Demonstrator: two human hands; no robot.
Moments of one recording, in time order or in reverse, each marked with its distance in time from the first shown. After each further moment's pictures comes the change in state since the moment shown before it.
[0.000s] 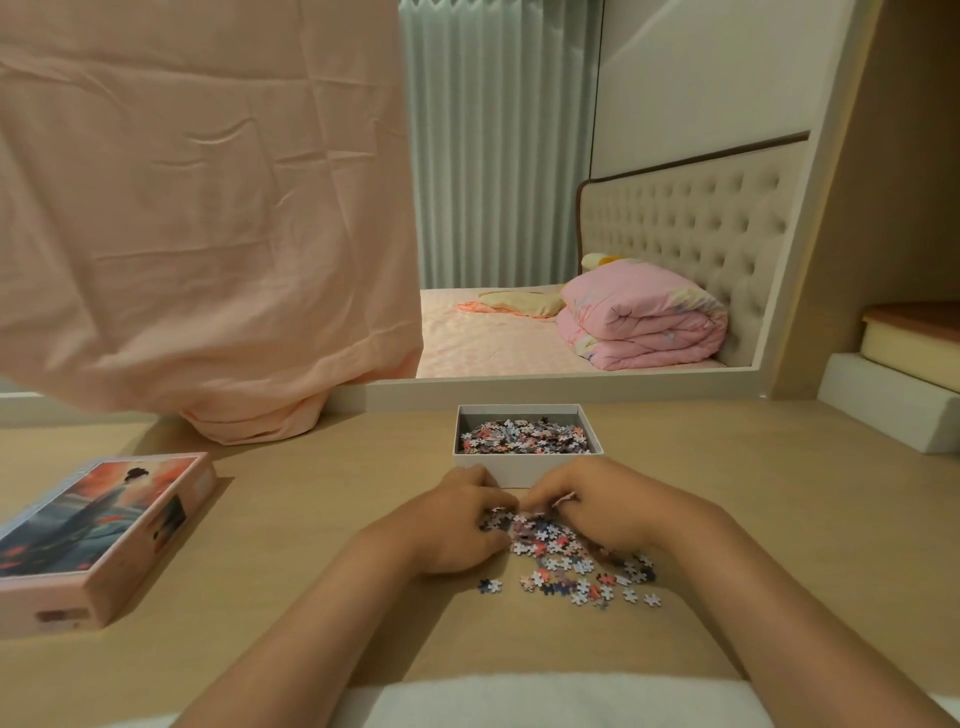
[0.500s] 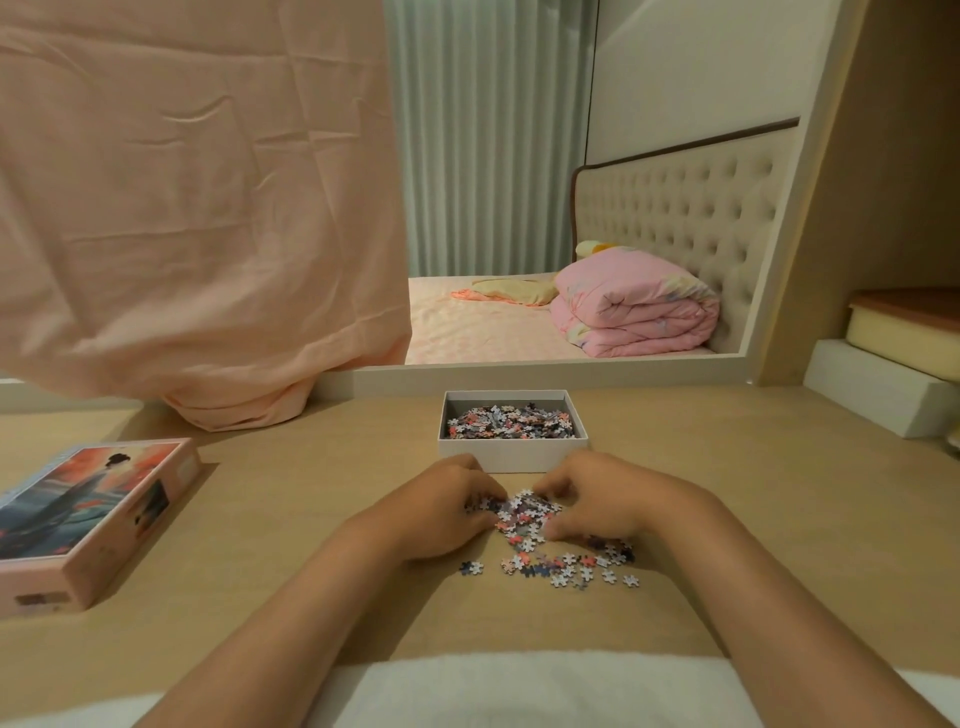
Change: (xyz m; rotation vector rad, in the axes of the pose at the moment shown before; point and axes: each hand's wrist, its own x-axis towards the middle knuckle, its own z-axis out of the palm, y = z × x) left_hand 0.001 0.005 0.004 -0.003 0.108 0.079; right_hand -0.014 0.003 -0.006 -0.094 -0.097 0.122
